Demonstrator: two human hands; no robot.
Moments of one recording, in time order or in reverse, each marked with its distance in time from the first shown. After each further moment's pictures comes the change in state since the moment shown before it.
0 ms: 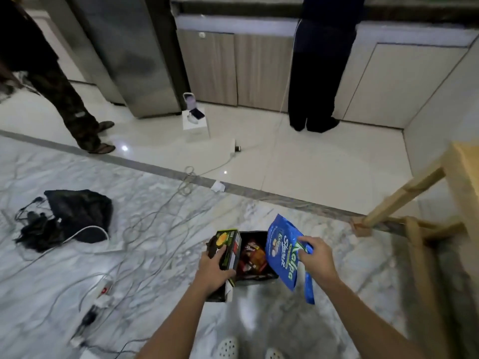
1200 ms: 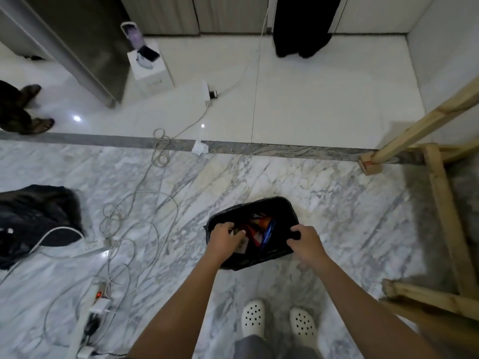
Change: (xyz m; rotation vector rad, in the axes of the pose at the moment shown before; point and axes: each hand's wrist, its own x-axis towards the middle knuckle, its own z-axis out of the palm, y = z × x) left_hand 0.199 -0.052 0.032 0.115 -0.197 -0.004; right_hand 0.100 0.087 0.155 -0.141 -0.218 0.370
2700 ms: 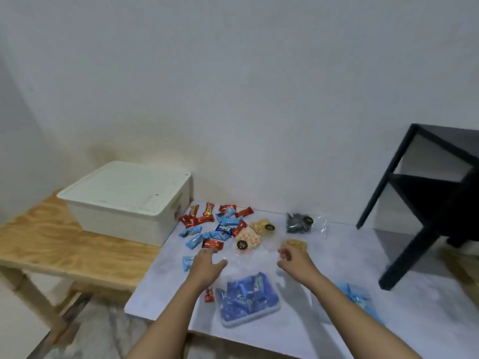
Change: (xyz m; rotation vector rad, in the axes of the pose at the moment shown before) left_hand -0.548 0.372 0.472 0.680 -0.591 1.239; right_hand -0.648 0.461 -0.264 0.633 1.185 0.485
